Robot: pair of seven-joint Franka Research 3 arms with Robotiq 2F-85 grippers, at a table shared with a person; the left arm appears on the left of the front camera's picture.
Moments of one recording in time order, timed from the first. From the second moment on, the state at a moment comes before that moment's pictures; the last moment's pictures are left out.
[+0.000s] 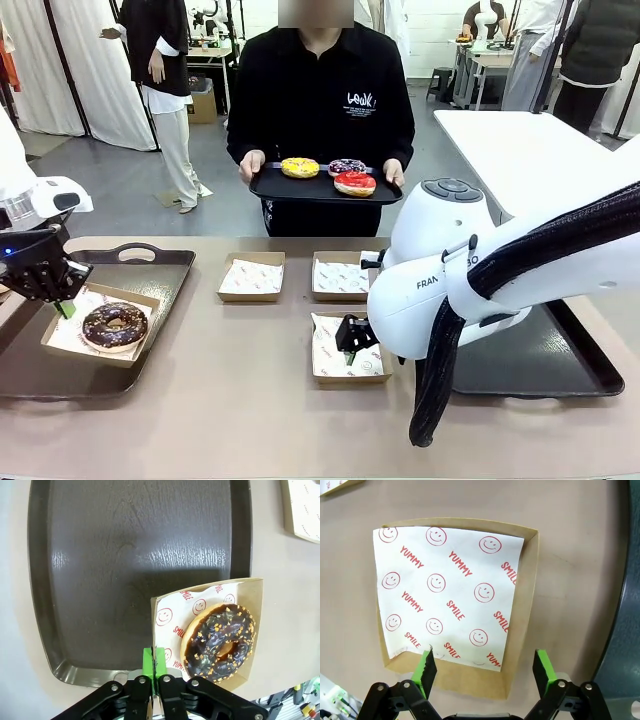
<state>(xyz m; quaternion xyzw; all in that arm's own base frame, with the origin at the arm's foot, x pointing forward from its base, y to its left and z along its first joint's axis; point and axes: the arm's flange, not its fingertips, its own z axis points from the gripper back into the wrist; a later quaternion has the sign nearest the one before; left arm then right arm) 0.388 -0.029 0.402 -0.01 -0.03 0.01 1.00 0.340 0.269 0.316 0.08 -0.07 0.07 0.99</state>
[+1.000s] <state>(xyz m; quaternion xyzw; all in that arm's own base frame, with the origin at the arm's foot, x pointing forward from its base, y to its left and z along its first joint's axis) 0.398 -0.012 0.367 0.00 -0.01 0.03 1.00 0.341 0.270 0.316 0.08 -0.08 0.08 0.99</state>
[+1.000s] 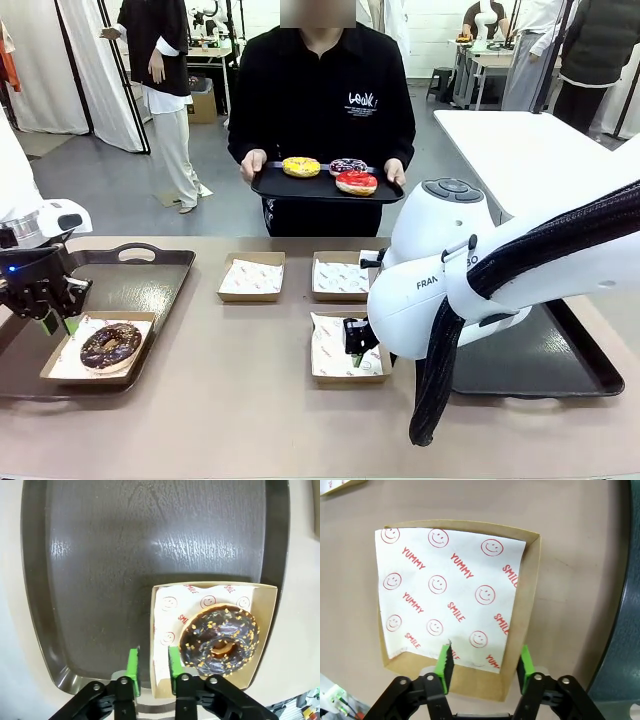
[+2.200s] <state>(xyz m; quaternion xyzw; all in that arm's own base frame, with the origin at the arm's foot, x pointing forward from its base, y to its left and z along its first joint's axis) 0.387 0.010 0.412 -0.18 -0.05 0.04 0.98 0.307 0.278 0.403 0.03 -0.11 0.09 0.99</state>
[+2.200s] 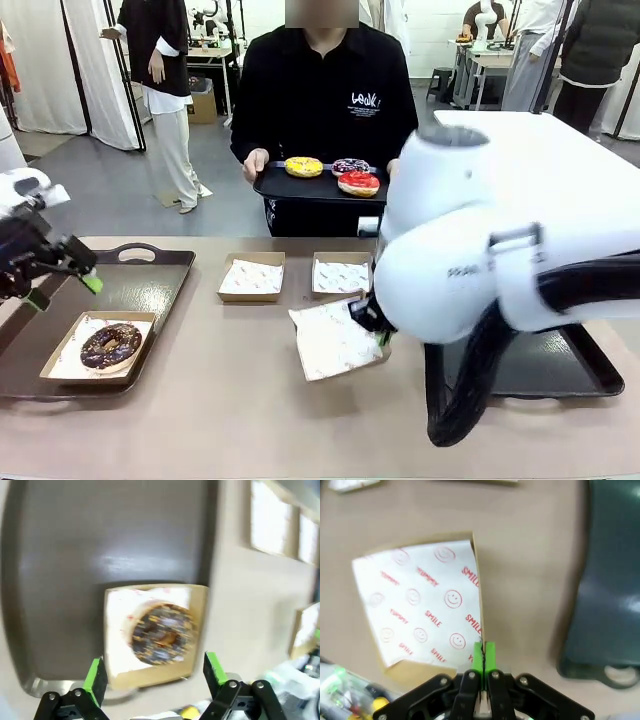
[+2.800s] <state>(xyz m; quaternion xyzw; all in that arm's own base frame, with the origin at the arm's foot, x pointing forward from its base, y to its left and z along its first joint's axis) 0.300 0.132 0.443 -0.53 -0.08 0.07 0.84 0.358 0.251 0.594 0.03 -0.15 0.02 0.99</state>
